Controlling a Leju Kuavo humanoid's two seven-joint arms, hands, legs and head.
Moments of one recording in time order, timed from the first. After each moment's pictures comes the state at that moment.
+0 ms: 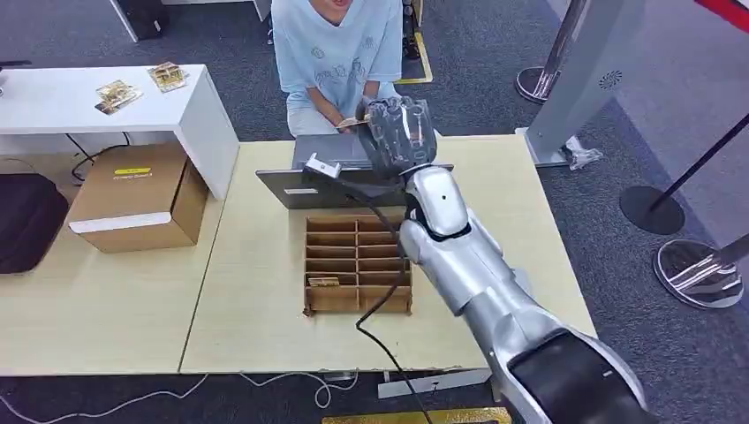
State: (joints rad) left arm -0.10 -0.20 1.31 -0.20 -1.07 0.04 0.07; right arm -0.91 0.22 0.42 -0.71 1.29 -0.44 0.10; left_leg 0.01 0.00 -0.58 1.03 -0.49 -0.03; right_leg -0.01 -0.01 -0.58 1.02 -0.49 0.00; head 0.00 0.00
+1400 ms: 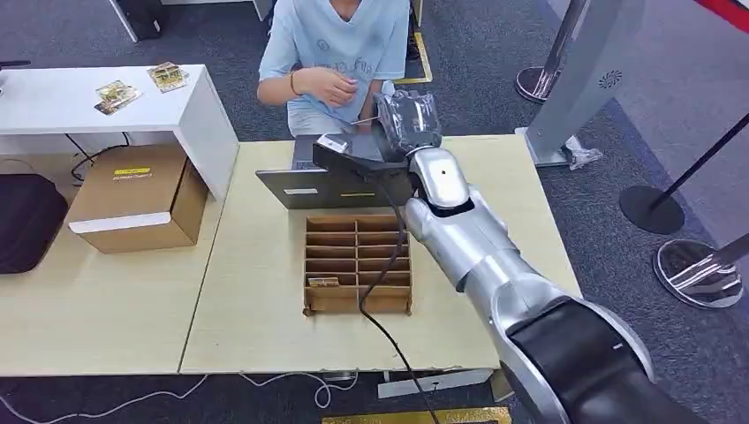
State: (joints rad) left arm -0.10 -0.19 1.31 -0.20 -1.08 0.05 0.07; right arm -1.04 0.23 0.40 -0.49 1.30 -0.34 0.17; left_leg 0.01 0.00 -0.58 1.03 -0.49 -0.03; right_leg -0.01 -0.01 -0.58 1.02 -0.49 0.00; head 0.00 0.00
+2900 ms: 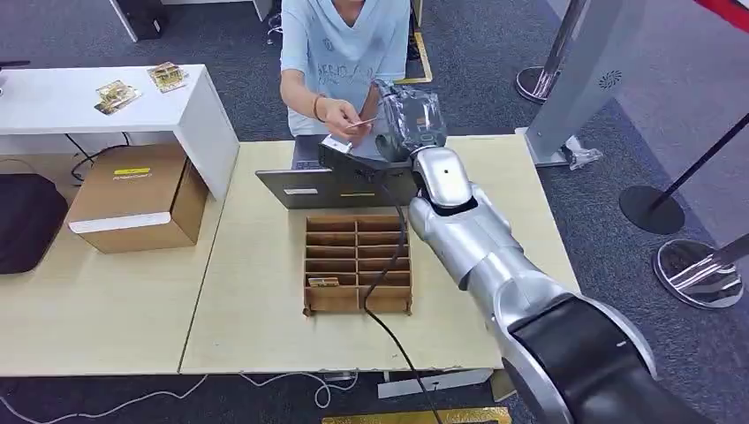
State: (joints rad) left arm -0.10 -0.19 1.31 -0.20 -1.07 0.05 0.07; right arm -1.05 0.23 0.39 -0.46 1.34 -0.34 0.19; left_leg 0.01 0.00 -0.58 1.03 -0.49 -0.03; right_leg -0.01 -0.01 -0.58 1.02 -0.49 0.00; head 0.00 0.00
